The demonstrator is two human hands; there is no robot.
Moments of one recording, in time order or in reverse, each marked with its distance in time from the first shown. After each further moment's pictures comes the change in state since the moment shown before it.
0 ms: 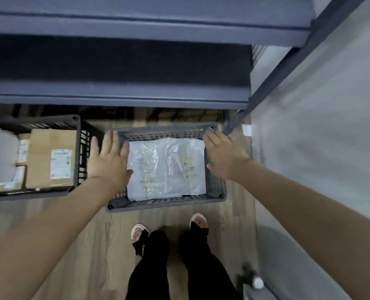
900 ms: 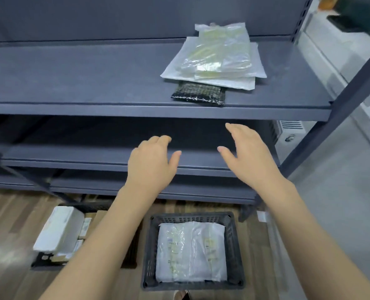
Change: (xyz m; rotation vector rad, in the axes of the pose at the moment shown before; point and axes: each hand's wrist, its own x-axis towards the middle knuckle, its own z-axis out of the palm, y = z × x) left_hand -0.130 -0.157 -0.321 -0.735 0.704 -0.080; right_hand -0.165 -0.017 -0.337 0.416 0.870 -0.032
